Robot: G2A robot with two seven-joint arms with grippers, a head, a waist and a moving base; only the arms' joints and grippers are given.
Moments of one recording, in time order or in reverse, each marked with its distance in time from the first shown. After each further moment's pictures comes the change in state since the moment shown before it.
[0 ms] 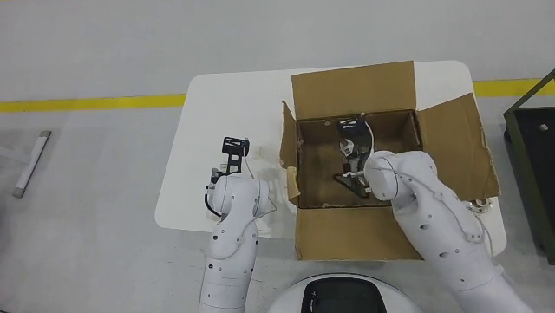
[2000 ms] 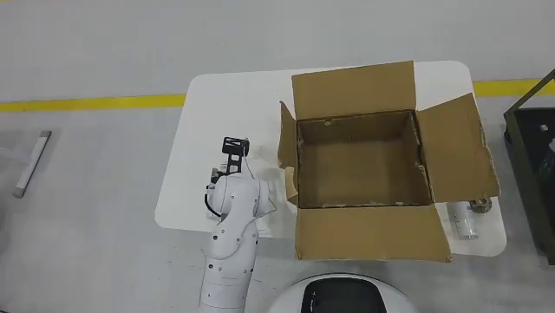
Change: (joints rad) left arm 0.000 0.000 0.000 0.000 0.000 0.000 0.000; right arm -0.487 0.171 1.041 -0.330 0.418 -0.525 -0.221
